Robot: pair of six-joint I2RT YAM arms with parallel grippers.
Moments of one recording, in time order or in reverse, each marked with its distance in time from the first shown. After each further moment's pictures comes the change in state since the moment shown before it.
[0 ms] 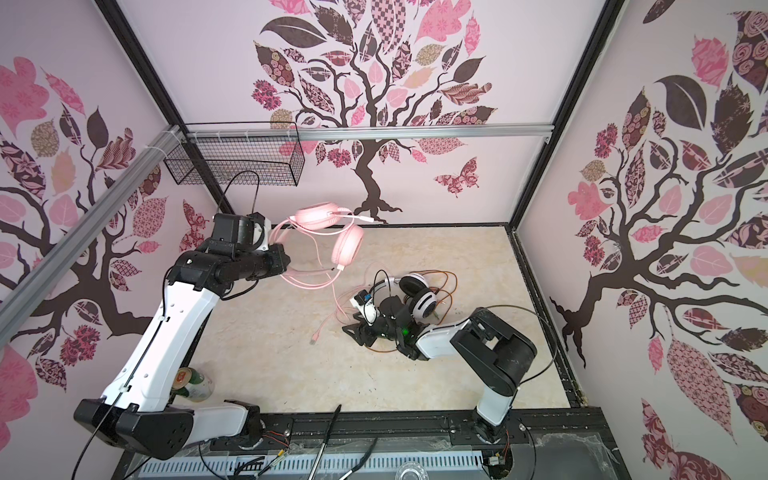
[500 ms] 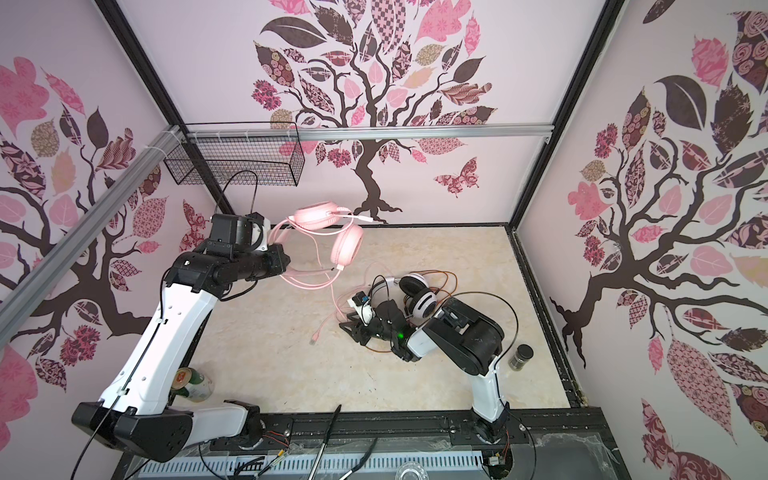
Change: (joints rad) left arm 0.000 -0.009 0.000 0.000 0.014 -0.003; right arm 0.000 0.225 0.007 0.358 -0.016 0.045
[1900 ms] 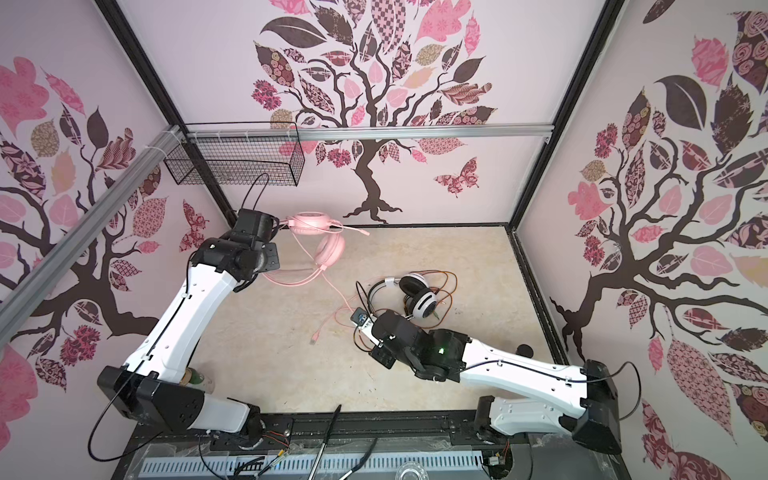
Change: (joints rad) left arm -0.068 0.156 0.059 -0.084 -0.620 0.032; right arm 0.355 -0.817 0.299 -1.584 0.669 -0.253
